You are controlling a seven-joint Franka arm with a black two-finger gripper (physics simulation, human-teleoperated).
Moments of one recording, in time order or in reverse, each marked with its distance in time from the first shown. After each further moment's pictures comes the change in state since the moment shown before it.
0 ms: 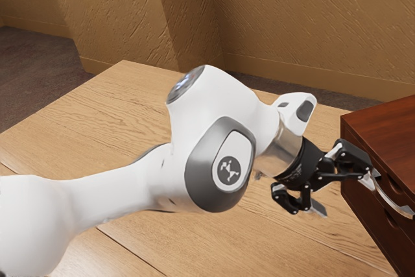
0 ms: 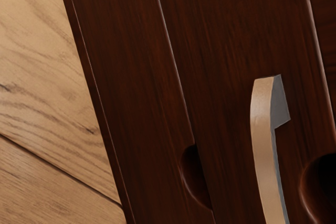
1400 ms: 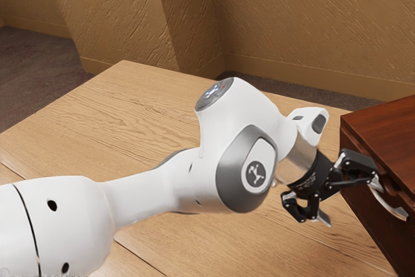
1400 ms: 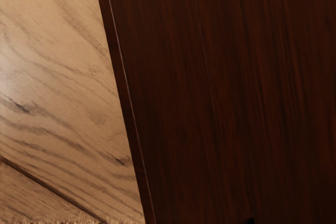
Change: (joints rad) arm 0.390 -0.070 -0.362 0.069 -0.025 -0.050 -0.030
